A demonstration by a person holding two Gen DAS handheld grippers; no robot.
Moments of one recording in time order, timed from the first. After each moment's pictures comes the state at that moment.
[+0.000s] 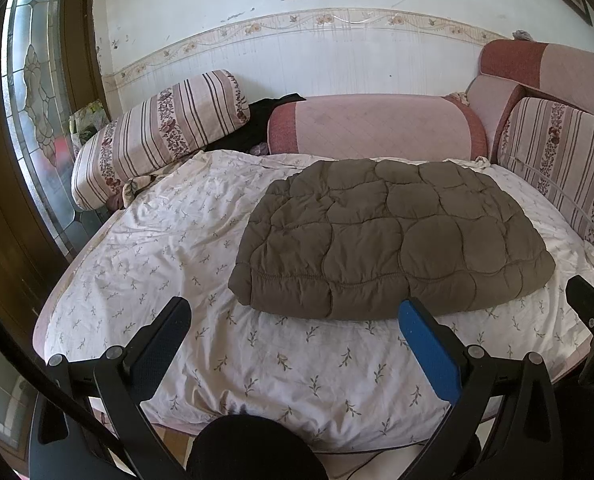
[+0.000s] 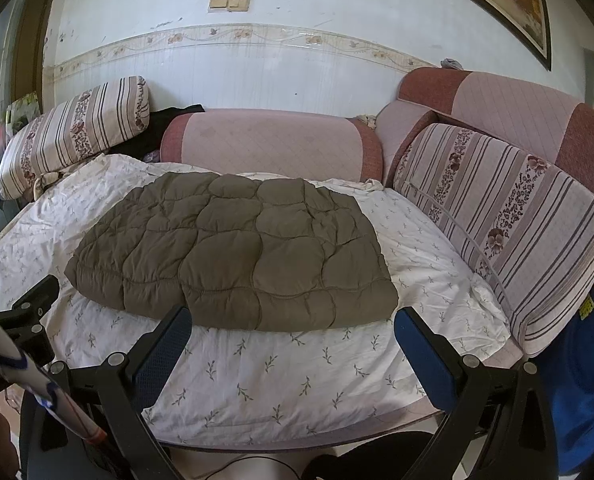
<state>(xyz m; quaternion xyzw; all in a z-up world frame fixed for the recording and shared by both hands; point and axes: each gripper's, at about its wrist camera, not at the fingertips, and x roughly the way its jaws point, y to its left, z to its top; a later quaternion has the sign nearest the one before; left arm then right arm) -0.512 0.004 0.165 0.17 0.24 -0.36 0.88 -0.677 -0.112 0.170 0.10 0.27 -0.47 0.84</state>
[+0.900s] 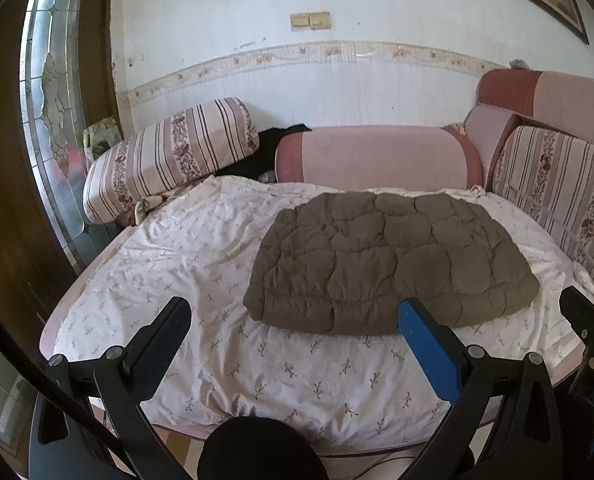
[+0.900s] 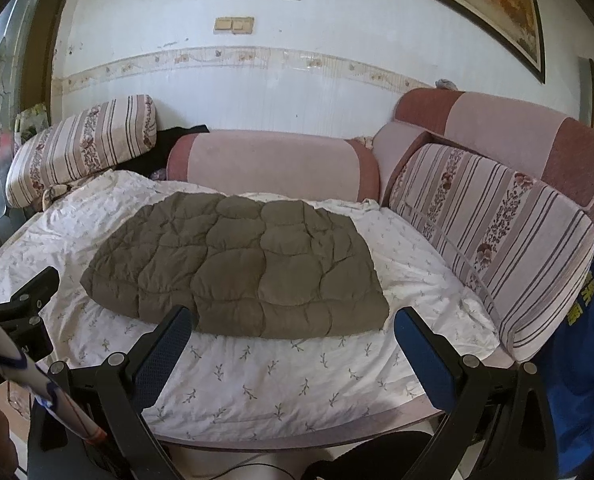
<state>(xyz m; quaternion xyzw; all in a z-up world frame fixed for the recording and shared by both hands) -0.539 0.033 0.202 0.14 0.20 -0.36 0.90 -0.697 -0.082 0.194 0.08 0.24 -0.47 0.85</state>
